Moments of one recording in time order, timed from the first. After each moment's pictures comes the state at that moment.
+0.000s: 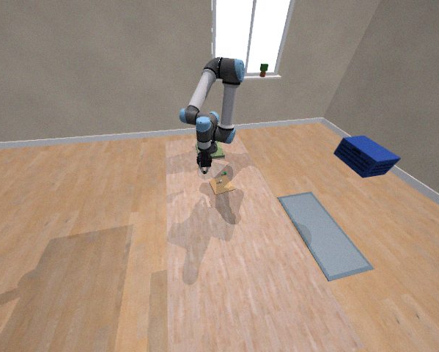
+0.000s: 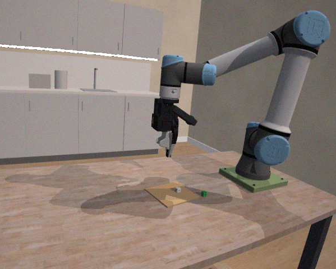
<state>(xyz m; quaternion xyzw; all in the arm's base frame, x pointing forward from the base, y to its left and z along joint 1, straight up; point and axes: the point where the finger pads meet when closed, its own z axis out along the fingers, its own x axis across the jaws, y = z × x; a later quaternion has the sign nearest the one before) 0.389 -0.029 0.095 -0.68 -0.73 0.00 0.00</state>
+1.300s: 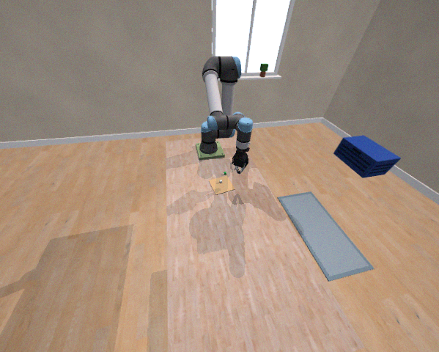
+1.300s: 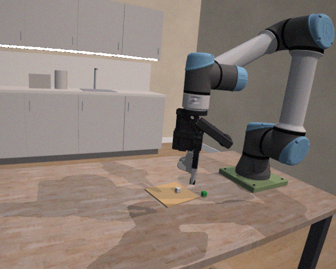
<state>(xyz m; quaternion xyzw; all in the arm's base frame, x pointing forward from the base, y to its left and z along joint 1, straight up) 0.383 0.199 0.089 -0.86 -0.51 0.00 0.01</state>
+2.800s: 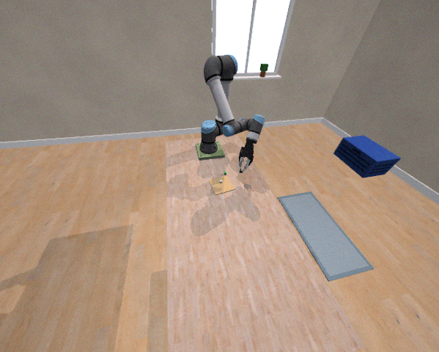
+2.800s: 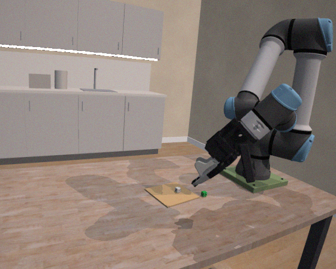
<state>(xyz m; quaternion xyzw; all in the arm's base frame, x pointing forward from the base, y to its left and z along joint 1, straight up) 0.375 0.215 0.087 -0.81 -0.47 -0.17 -0.29</state>
